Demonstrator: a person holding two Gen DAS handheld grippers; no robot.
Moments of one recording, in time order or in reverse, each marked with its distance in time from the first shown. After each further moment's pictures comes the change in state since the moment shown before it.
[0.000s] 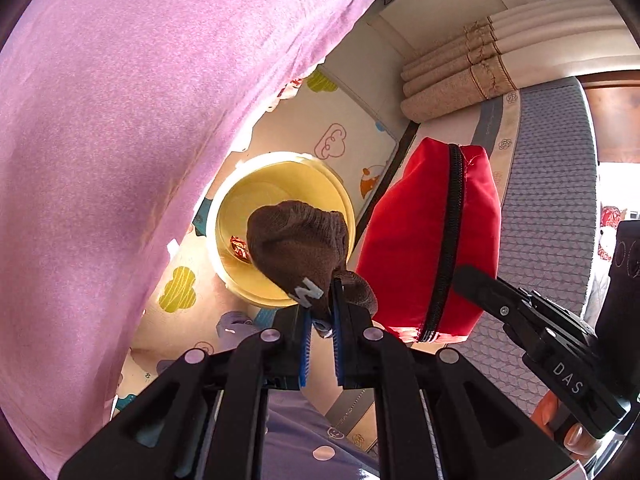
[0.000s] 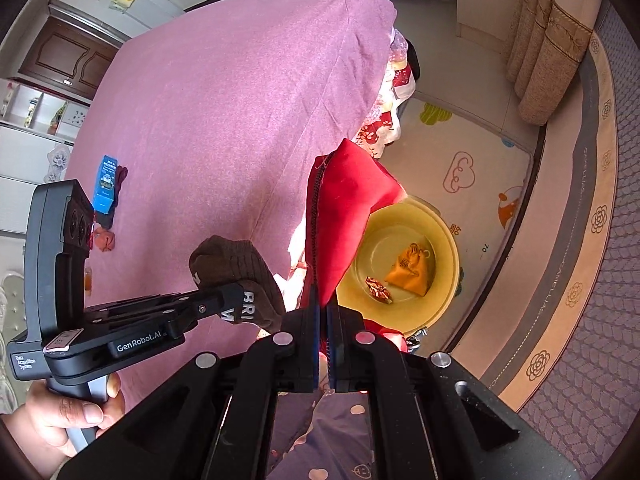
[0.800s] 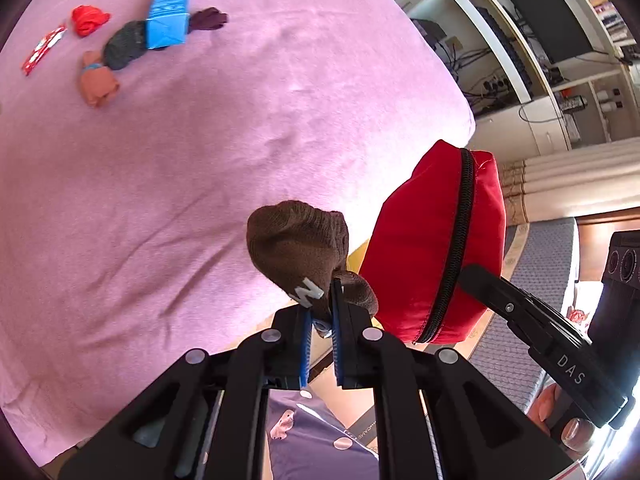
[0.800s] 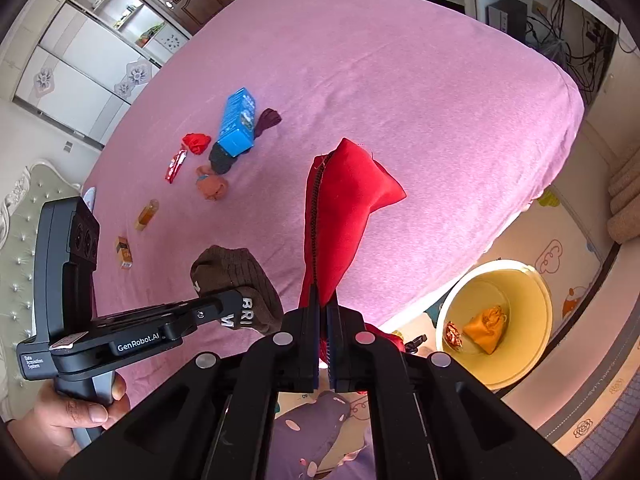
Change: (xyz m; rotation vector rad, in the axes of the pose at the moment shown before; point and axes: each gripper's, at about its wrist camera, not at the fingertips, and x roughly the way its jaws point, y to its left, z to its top) left arm -0.161 0.179 -0.080 -0.315 -0.299 -0.030; right arm 0.016 0.227 -0.010 -0.355 -0.017 0.108
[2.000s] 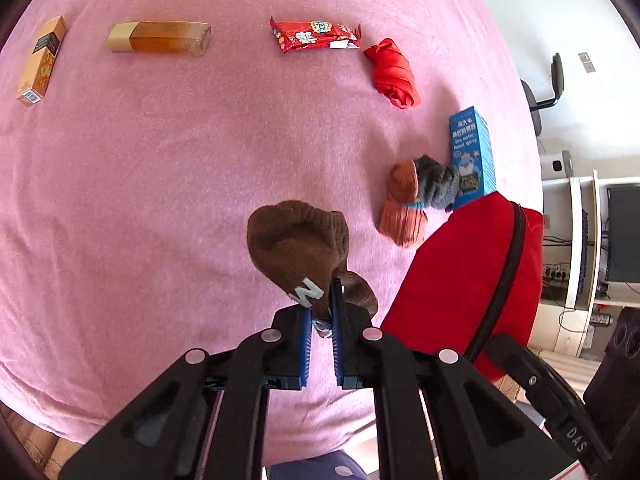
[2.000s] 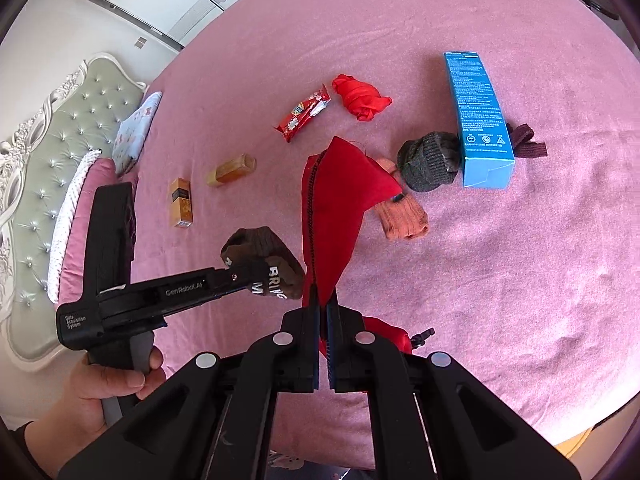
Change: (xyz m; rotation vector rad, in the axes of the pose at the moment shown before) left arm -0.100 0.308 0.042 -0.580 -0.219 0.053; right arm 0.170 0.266 0.078 -0.360 0.230 0.206
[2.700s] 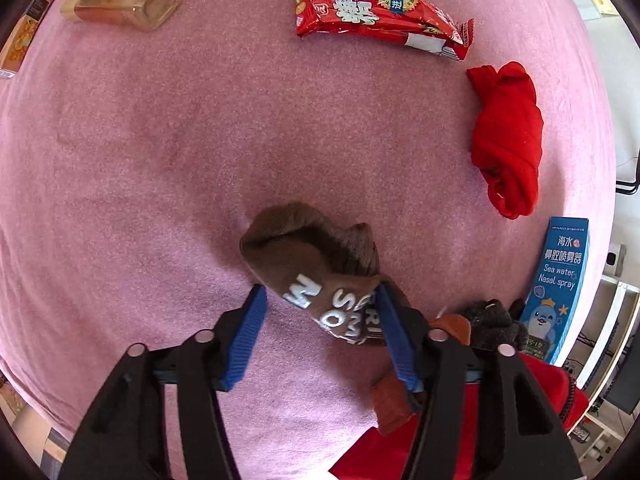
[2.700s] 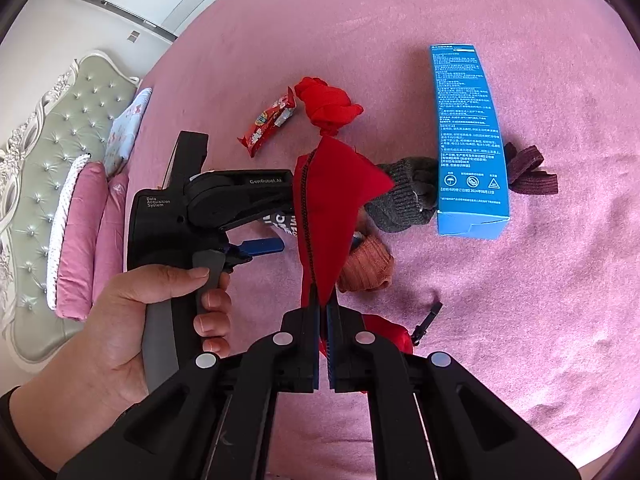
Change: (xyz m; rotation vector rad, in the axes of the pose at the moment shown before) left arm 0.129 -0.024 0.120 -0.317 0.061 0.169; right arm 0.042 -0.058 0.067 -0.006 0.079 0.026
